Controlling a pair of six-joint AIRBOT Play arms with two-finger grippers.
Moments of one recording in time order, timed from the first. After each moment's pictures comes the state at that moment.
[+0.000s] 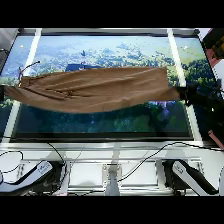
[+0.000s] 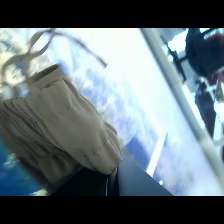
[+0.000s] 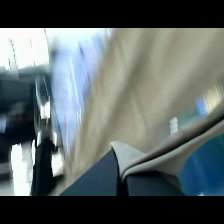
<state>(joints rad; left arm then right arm) 0.81 -1.12 0.78 0.11 -0.61 -0.79 -0.49 -1.03 0.74 -0.31 0.91 1.27</state>
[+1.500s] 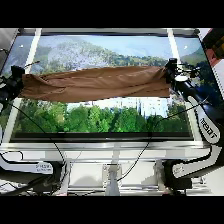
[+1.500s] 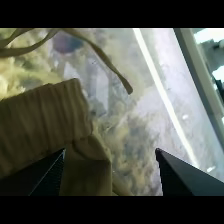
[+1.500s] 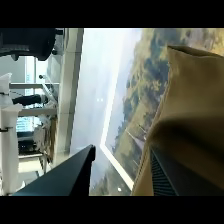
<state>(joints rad) 0.42 -1.56 1.13 0.13 -0.09 -0.91 -0.02 -1.65 1.17 -0.33 -0.11 1.66</state>
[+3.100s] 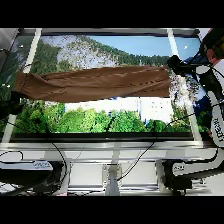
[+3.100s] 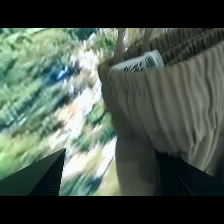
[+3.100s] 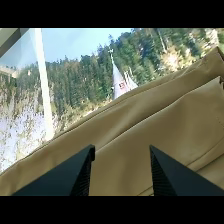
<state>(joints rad) 0.71 -1.58 0.96 0.58 -0.46 -1.28 -0.20 -1.58 1.32 -0.79 0.51 1.37</state>
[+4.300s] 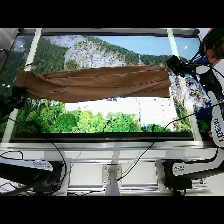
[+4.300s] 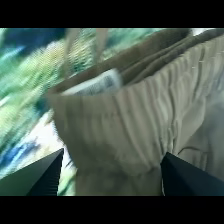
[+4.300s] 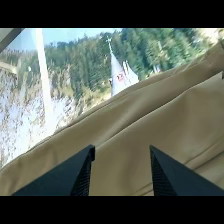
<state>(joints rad) 0.66 -1.70 1.06 0.24 -0.46 -0.96 -0.20 -1.58 1.32 -0.79 0.53 1.37</state>
